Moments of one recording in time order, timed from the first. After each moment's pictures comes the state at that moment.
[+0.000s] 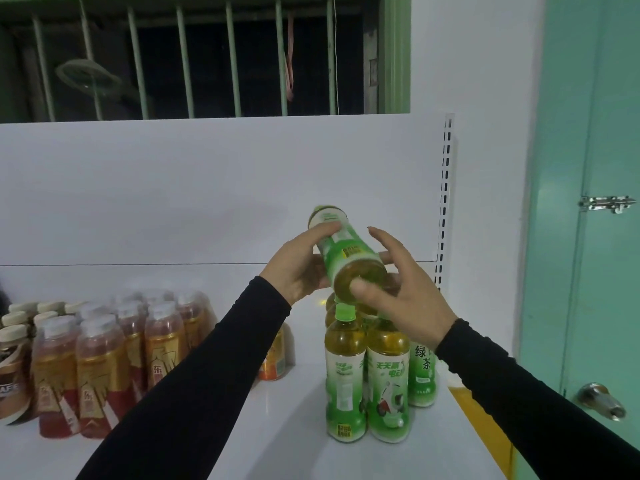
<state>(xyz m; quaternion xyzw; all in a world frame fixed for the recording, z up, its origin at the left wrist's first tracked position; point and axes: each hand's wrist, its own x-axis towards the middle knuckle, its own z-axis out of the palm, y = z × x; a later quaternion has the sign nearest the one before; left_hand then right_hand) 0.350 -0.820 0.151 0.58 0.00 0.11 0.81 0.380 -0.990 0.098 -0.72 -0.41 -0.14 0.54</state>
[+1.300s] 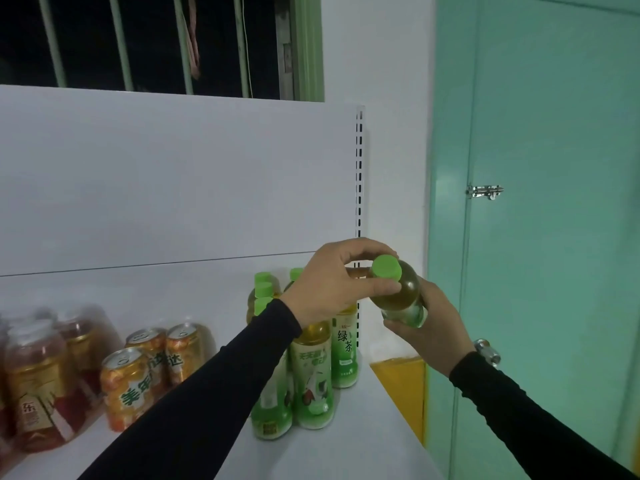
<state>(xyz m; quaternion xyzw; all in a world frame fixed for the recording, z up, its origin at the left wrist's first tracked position) 0.371 -0.929 0.112 0.77 -0.34 0.18 0.52 0.421 -1.118 0.018 -0.81 -0.22 -0.30 0.45</state>
